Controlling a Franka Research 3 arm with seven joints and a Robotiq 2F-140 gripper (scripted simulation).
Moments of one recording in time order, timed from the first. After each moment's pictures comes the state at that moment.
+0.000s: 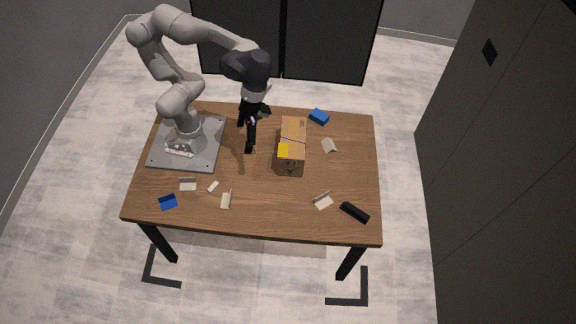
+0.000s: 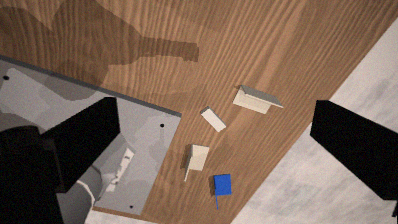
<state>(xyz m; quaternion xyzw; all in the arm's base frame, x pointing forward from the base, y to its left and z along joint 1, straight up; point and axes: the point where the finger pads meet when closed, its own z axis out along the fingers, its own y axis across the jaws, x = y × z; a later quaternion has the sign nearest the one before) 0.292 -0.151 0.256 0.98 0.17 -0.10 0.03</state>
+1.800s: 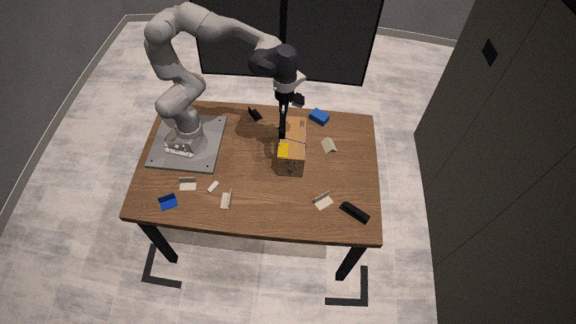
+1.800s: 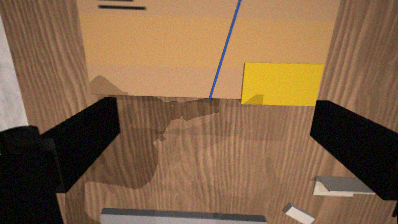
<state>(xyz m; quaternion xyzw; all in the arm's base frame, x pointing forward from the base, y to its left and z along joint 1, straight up) 0.442 -0.031 0.218 1.00 0.00 0.00 0.00</state>
